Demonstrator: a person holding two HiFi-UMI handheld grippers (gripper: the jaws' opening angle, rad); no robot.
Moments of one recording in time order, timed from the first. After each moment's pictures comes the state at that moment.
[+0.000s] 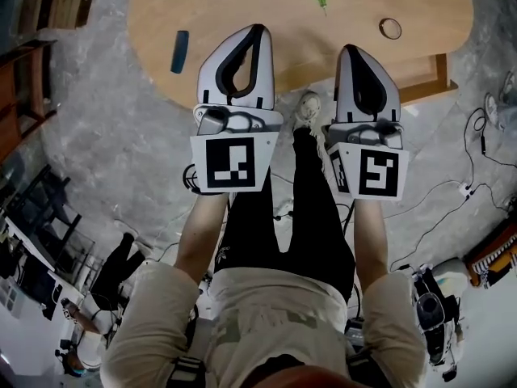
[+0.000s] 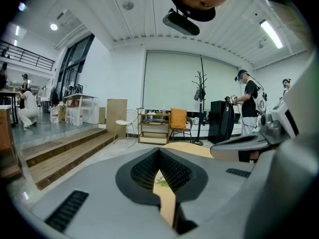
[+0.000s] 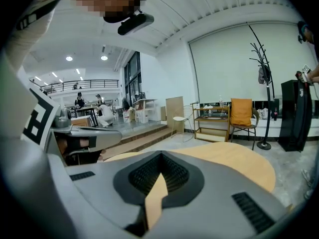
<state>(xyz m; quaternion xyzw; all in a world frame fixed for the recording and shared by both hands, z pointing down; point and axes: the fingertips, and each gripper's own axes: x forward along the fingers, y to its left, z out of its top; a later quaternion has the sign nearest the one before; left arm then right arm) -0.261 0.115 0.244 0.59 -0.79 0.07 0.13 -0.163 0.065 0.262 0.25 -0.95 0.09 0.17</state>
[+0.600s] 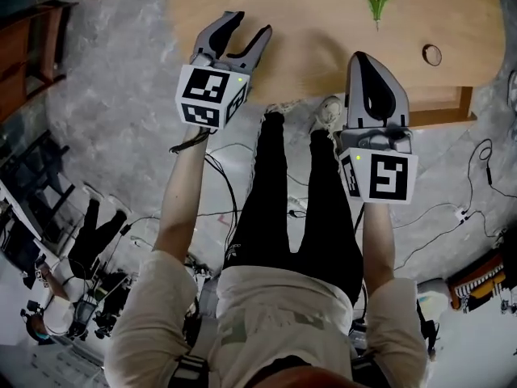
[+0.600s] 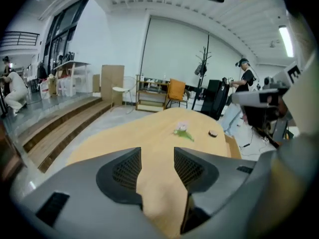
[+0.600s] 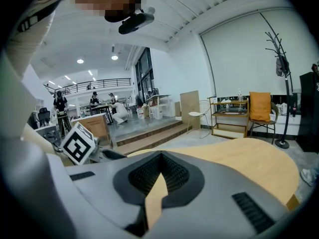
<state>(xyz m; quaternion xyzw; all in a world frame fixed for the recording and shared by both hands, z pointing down) -0.356 0.198 0.375 0.62 -0.71 0.15 0.28 -0.227 0.124 0.276 0.16 -0.96 0.10 0.18</state>
